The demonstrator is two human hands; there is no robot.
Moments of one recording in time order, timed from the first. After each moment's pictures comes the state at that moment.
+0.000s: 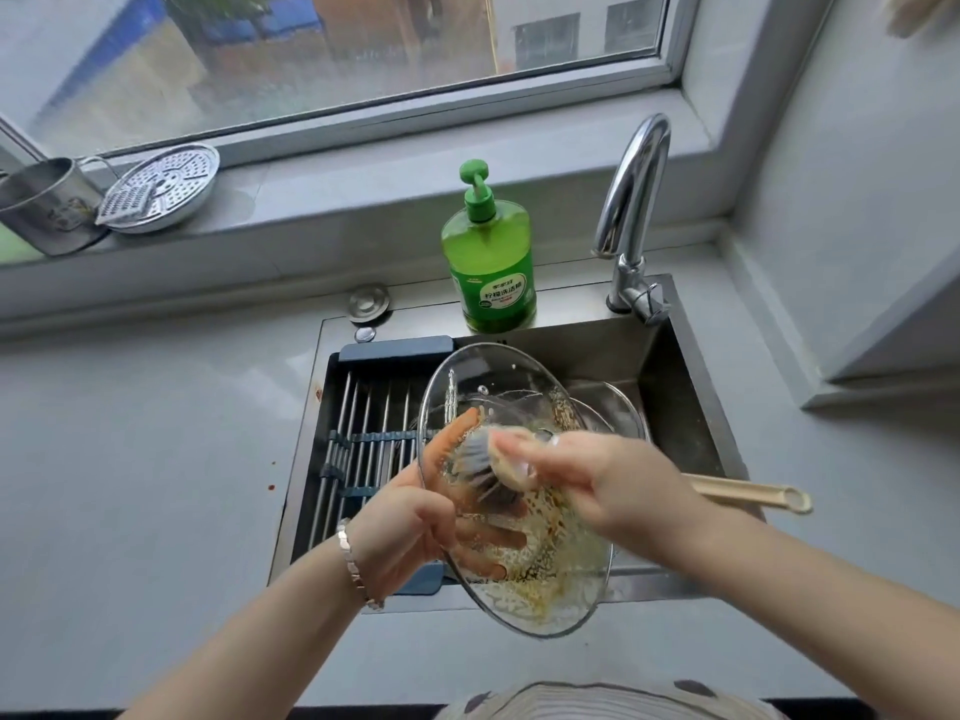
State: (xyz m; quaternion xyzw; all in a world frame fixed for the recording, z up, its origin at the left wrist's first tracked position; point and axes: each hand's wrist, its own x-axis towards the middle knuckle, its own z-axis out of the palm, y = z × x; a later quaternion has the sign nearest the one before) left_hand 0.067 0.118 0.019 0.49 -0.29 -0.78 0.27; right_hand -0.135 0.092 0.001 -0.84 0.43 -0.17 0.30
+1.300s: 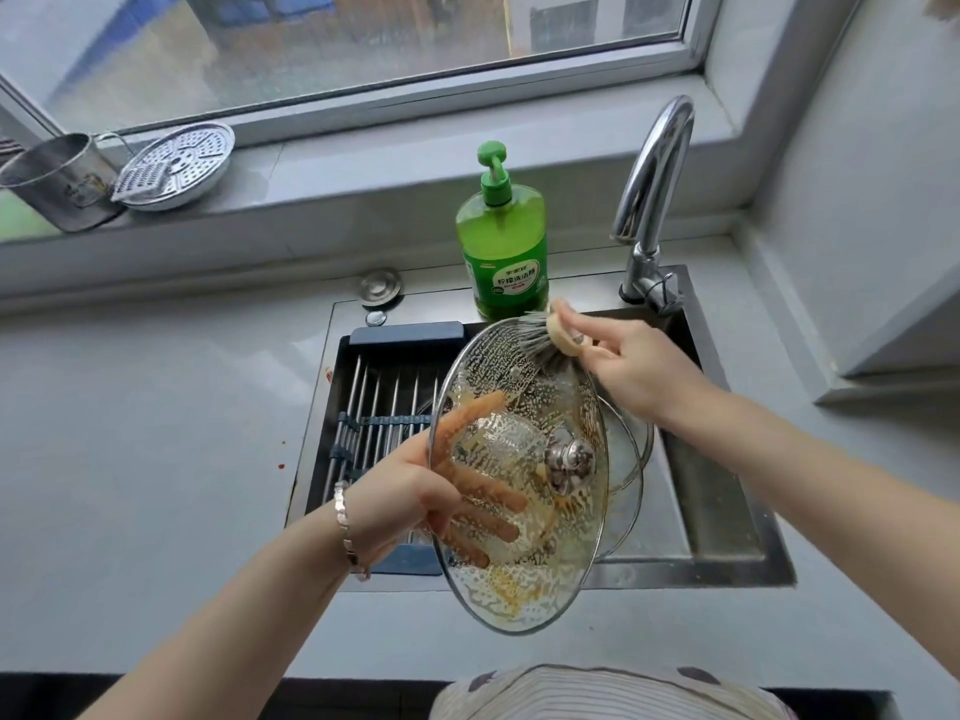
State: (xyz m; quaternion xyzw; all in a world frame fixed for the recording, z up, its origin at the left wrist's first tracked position) left_hand 0.076 0.117 0.034 0.51 -0.40 -0.74 0.19; right_hand -0.137 0.029 0.021 -0.72 0.56 -0.20 0.37
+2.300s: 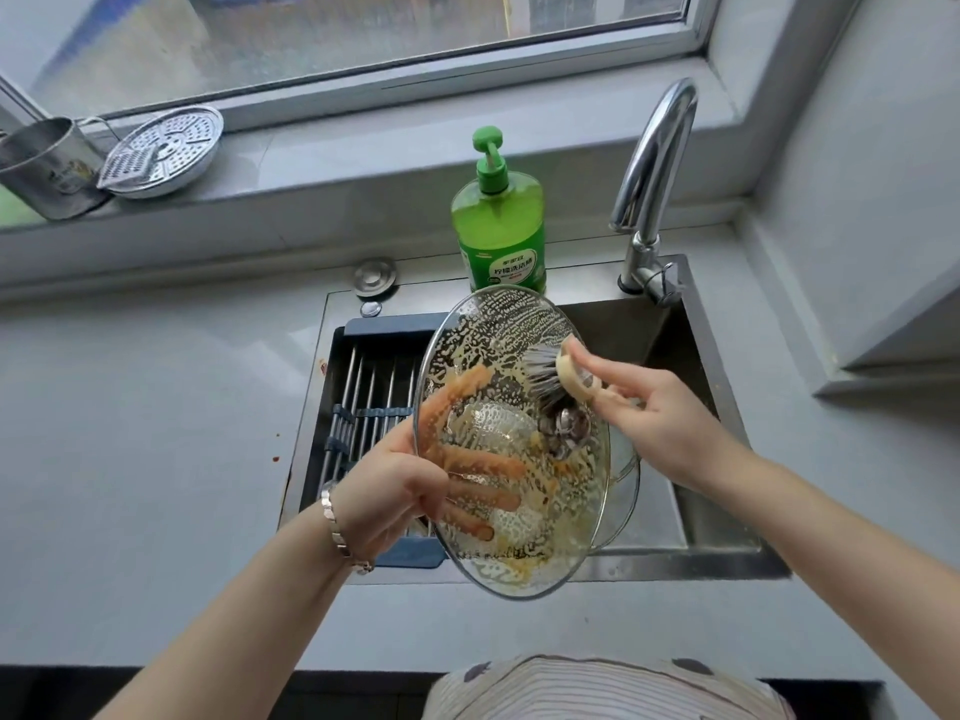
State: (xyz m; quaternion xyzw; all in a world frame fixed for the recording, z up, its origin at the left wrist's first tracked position) left_hand 0.075 0.113 0.028 0.48 -0.35 -0.76 0.28; right_hand -0.160 0.059 -0.021 -0.64 0.52 -0.27 0.50
